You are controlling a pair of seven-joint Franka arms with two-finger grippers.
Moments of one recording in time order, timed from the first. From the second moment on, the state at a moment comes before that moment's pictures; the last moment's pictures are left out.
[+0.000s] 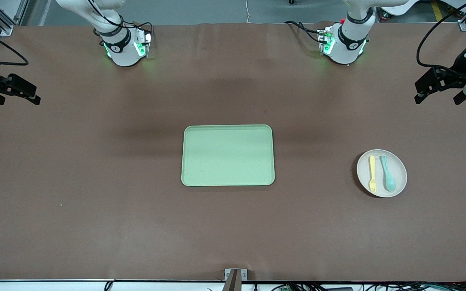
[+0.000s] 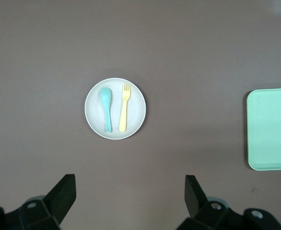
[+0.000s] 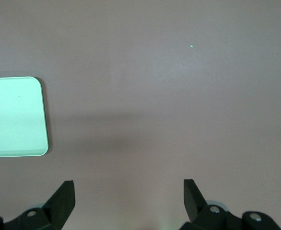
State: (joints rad) left arm -0.07 -0.13 -0.01 -1.71 0.02 1.70 -0.03; right arm 0.03 -0.05 -0.06 -1.60 0.02 1.52 0.00
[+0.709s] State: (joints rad) left arm 0.01 -0.08 0.00 -1.71 0.02 1.66 0.02; right arm 0.04 -0.05 -0.06 -1.60 0.02 1.52 0.00
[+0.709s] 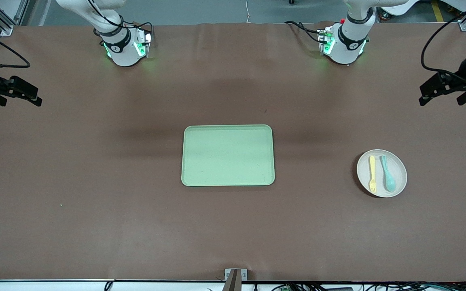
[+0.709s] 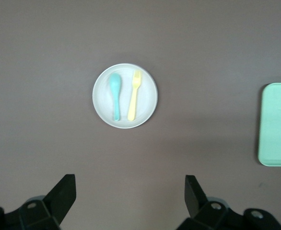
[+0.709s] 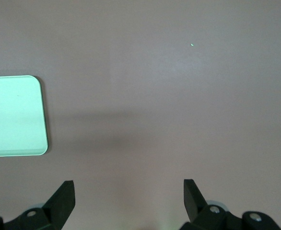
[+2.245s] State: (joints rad) left arm 0.33 0.72 -0.03 -1.62 -0.26 2.15 0.52; right arm 0.04 -0.04 -0.06 -1.60 0.02 1.52 0.01
